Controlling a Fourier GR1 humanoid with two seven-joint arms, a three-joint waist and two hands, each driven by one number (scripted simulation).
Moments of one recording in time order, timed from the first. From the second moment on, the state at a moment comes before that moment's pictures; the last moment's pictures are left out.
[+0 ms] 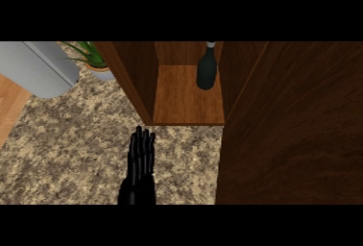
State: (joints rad) left arm -0.07 0.19 -0.86 -1.73 0.52 0.91 -0.61; right arm -0.04 -0.06 0.03 -2.42 -0.17 0.19 0.58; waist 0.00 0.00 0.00
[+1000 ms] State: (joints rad) left arm 0.23 0.56 -0.76 -2.06 0.57 0.66 -0.63; right arm 0.06 -0.04 0.23 -2.42 -0.21 0.28 0.68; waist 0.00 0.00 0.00
